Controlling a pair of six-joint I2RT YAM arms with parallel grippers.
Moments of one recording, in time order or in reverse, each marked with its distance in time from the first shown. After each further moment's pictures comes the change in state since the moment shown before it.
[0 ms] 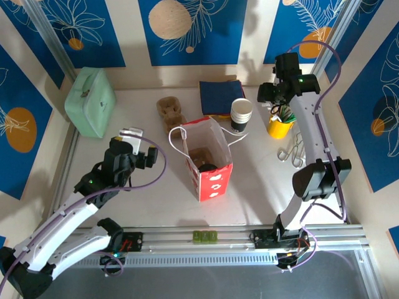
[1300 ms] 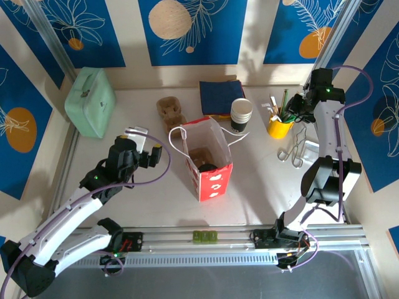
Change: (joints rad) left arm 0.023 0.054 -0.010 0.042 0.068 0.026; right arm -0.307 -0.058 -0.253 0.085 -0.220 0.110
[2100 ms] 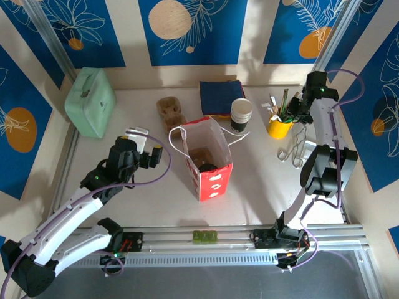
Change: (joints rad) left arm 0.001 0.002 -0.010 0.007 0.008 0.000; right arm -0.006 0.101 -0.016 0.056 0.028 -0.019
